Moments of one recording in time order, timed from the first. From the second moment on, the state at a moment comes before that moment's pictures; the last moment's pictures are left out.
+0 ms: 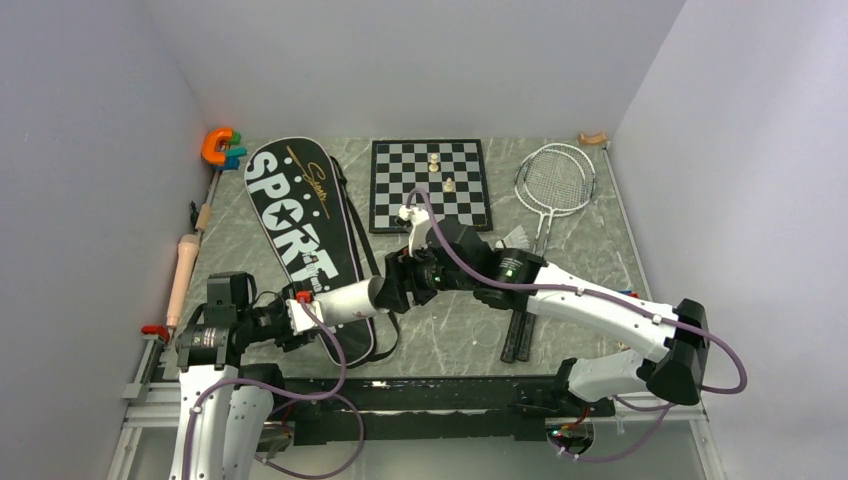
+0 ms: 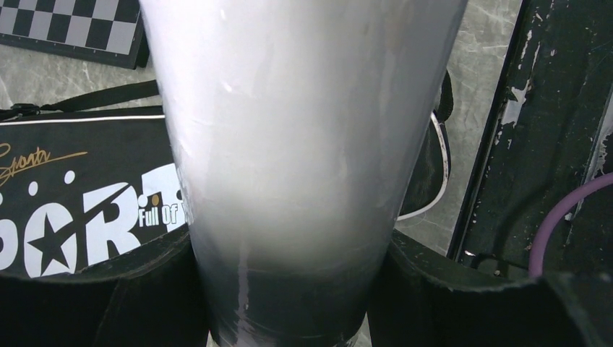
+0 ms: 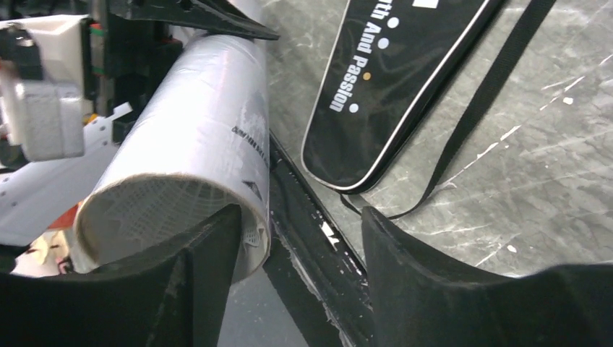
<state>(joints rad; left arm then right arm) 0.07 0.50 0.63 -1.08 0.85 1.20 1.06 1.28 1.15 -0.40 -0.18 0.54</state>
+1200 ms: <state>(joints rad) 0.06 0.50 0.64 -1.08 0.87 1.18 0.17 1.26 0.97 -0.44 0.04 0.56</state>
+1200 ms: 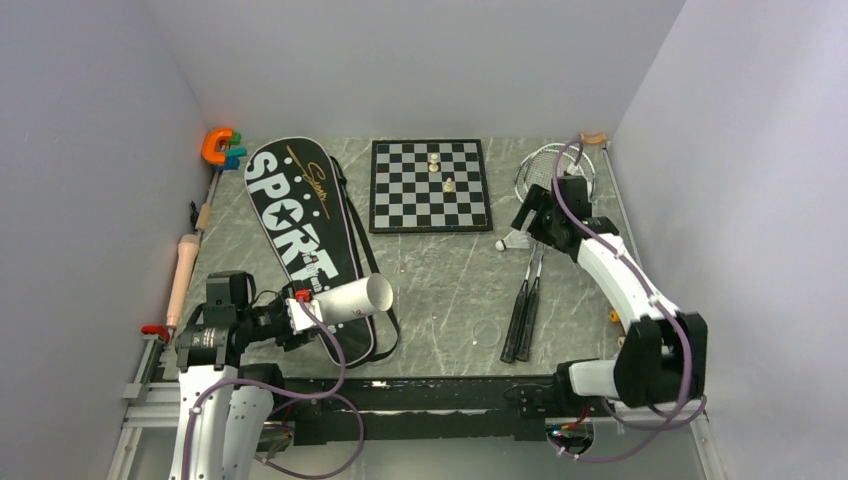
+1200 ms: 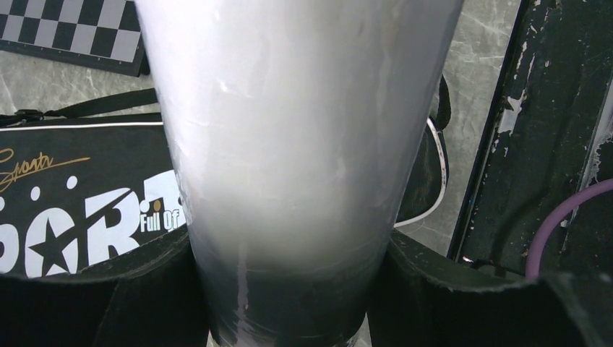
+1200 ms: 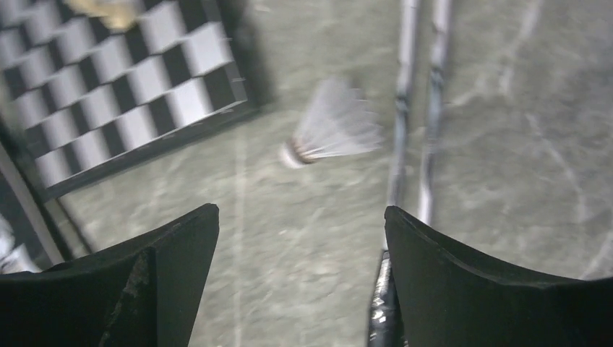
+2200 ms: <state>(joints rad) 0.06 0.49 0.63 -1.06 0.86 1.16 0.07 1.64 0.89 -0.18 -0.05 0.55</state>
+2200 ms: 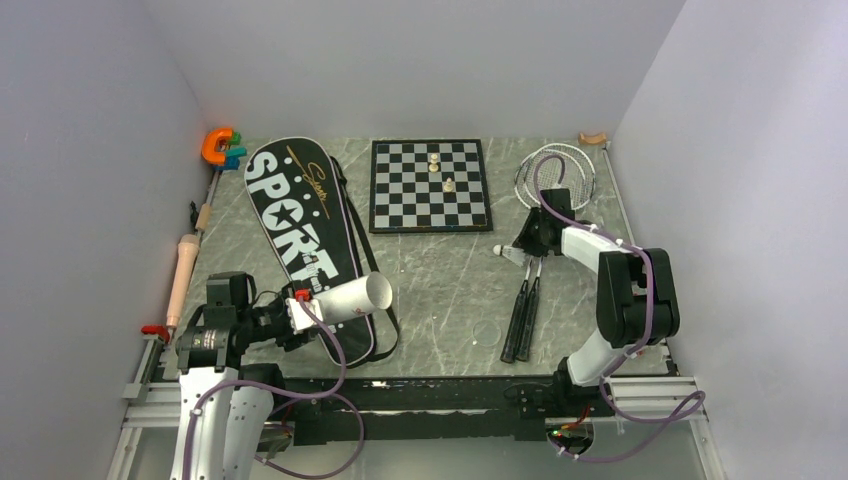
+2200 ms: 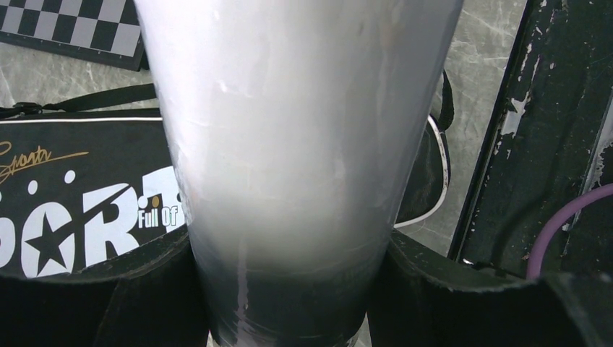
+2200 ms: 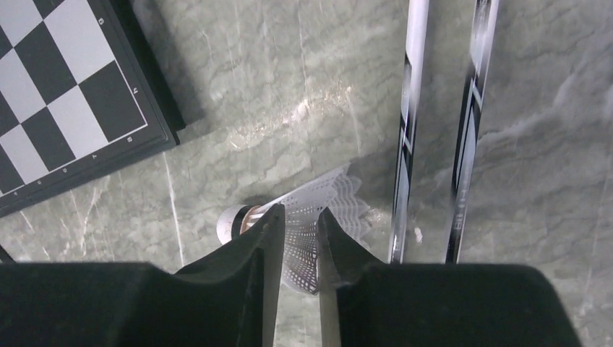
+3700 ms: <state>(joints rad) 0.06 0.57 0.62 -0.99 0.83 1.08 1.22 1.05 1.06 -0.17 0.31 0.66</state>
